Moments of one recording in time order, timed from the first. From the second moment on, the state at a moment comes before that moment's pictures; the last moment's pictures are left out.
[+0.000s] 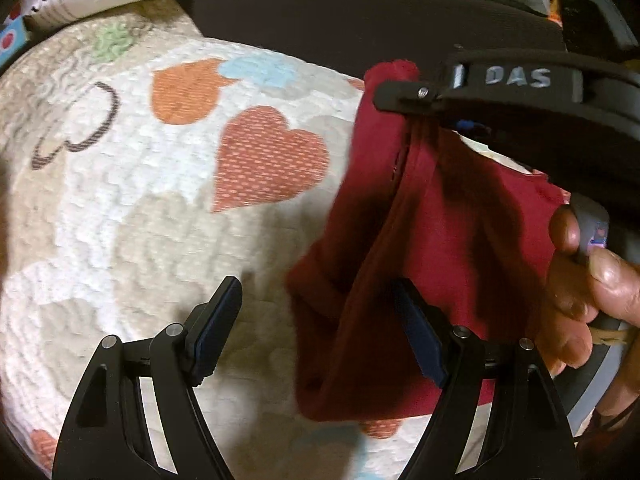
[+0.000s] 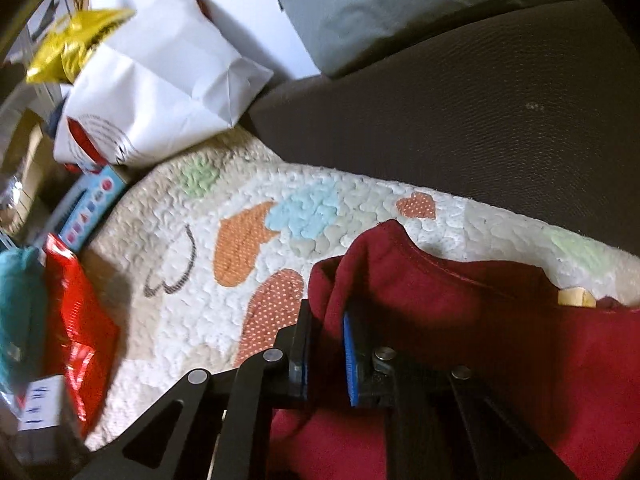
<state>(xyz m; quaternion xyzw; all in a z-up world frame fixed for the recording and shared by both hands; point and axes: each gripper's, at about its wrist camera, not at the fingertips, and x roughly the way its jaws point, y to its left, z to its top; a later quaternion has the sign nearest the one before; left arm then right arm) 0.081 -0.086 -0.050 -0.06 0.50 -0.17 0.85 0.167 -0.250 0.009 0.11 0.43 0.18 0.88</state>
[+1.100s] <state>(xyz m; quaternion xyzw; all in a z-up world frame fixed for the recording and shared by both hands) -0.004 -0.224 0.017 0.00 0.44 -0.46 0.77 0.038 -0.510 -0.006 0.35 0.38 0.06 0.85</state>
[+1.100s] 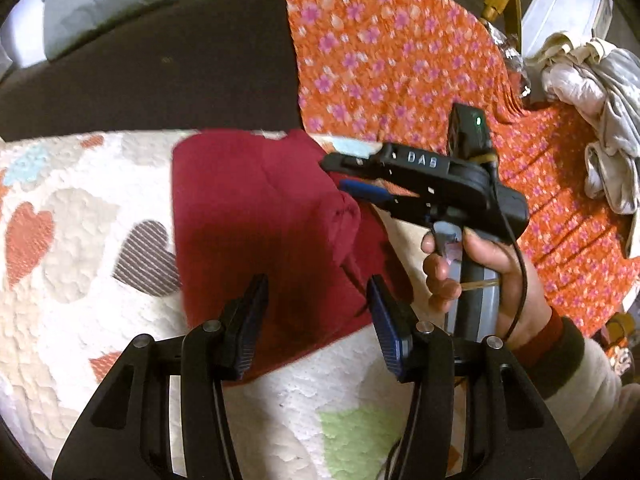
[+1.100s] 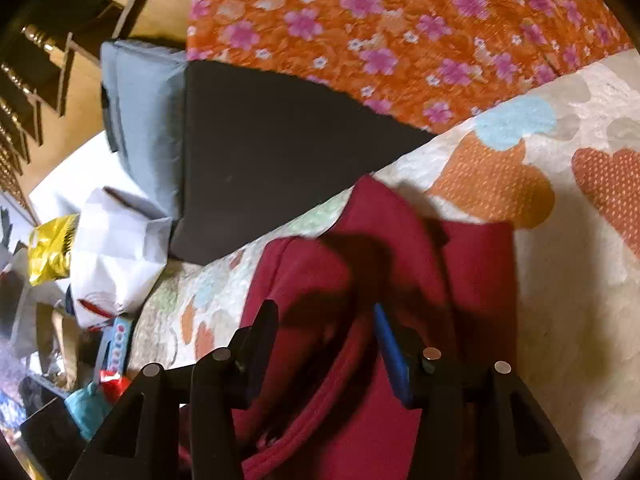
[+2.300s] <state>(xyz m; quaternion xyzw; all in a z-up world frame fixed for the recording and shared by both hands) -0.029 -0.237 0.015 0.03 0.45 -0.48 0.75 0.009 -0.486 0.019 0.26 0.33 0.06 0.91</state>
